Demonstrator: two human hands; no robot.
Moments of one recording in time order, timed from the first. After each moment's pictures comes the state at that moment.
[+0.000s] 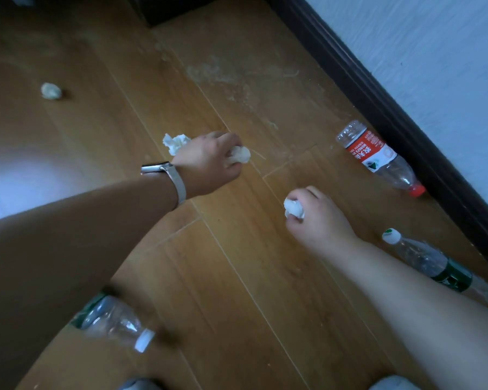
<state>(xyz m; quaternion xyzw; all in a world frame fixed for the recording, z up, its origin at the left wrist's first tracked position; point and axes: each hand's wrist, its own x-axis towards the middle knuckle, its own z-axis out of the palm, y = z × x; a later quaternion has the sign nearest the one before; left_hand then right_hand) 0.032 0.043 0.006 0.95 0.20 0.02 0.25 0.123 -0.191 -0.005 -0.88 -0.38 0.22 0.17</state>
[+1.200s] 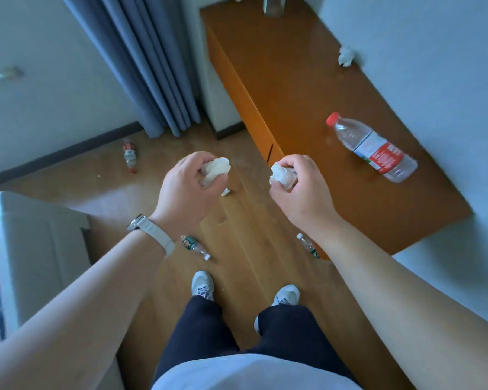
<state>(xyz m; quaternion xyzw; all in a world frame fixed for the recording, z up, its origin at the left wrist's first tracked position) -0.117 -0.093 0.782 0.81 0.41 0.21 0.36 0.050 -0.232 0.772 -0.80 -0.41 0.17 0.41</state>
